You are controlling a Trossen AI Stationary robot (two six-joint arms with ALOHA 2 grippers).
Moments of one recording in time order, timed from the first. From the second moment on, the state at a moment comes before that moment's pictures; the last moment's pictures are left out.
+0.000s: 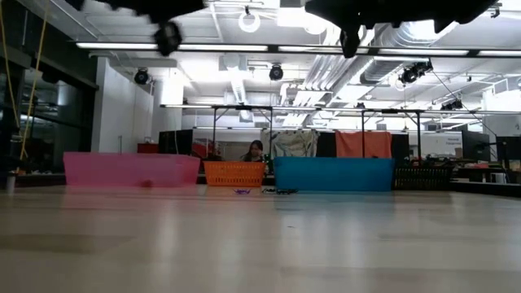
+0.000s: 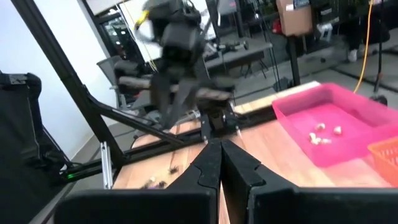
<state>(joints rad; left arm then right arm) -0.06 1.02 0.70 0.02 0.14 -0.45 -0.07 1.12 0.66 0.44 -0.09 0.31</state>
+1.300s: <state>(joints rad) -0.93 1.45 0.77 -0.61 0.02 -0.54 -0.09 1.12 0.66 0.28 -0.07 0.31</state>
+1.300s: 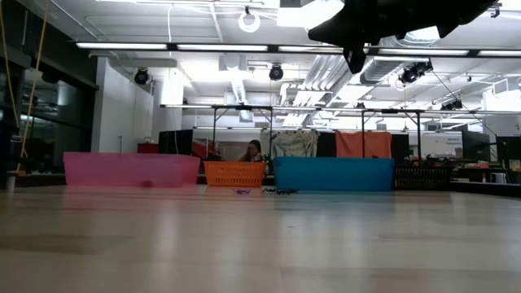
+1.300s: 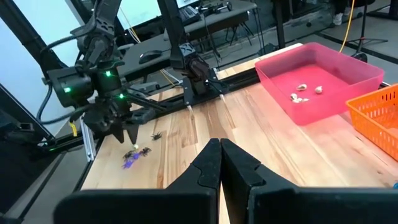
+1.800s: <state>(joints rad) -0.93 1.56 0.77 -0.56 0.02 -0.55 -0.09 1.12 0.66 0.26 -0.07 0.31</state>
